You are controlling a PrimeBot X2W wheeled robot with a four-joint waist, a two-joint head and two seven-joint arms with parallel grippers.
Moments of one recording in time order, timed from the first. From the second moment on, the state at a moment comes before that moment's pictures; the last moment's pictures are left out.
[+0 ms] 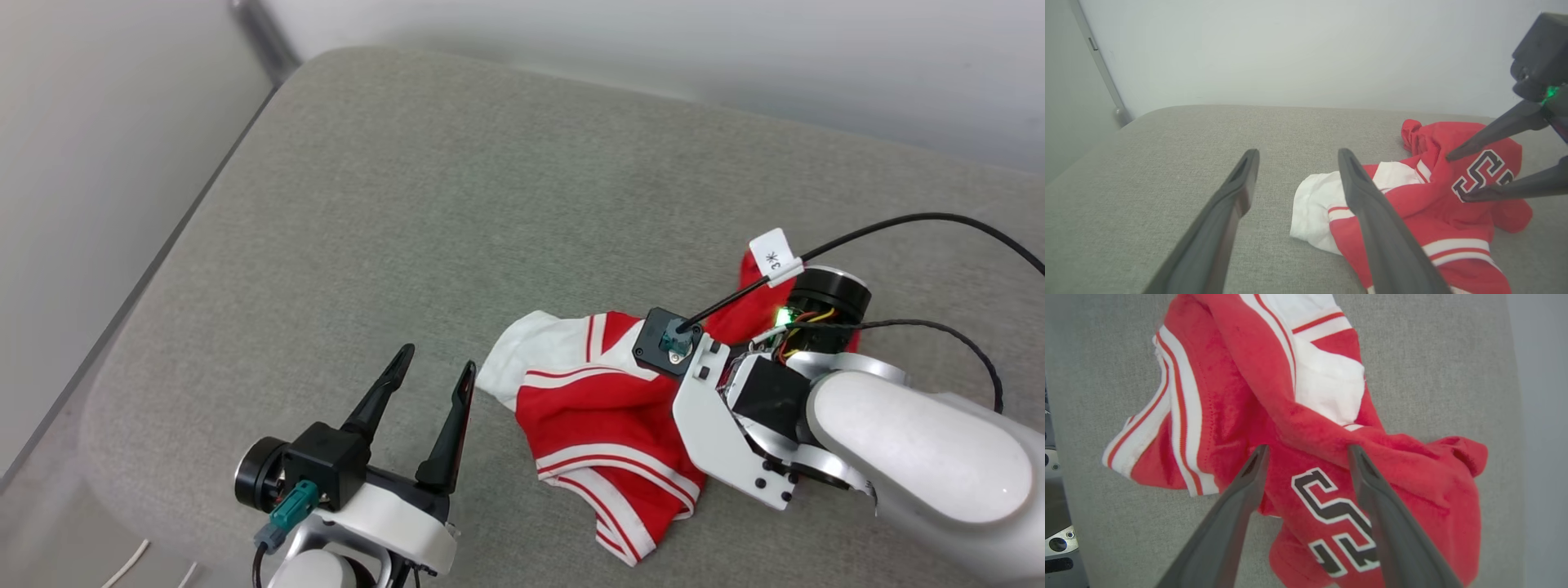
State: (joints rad) left arm -0.13 0.15 -0.30 0.11 -0.25 -0.10 -0.26; right arm -0.88 -0.56 1.15 0.11 0.59 0.13 0.77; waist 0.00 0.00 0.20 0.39
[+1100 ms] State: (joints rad) left arm -0.10 0.16 -0.23 0.16 -0.22 -0.12 -0.26; right arm -0.87 -0.64 1.08 0.15 0.60 0.13 0.33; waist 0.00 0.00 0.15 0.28
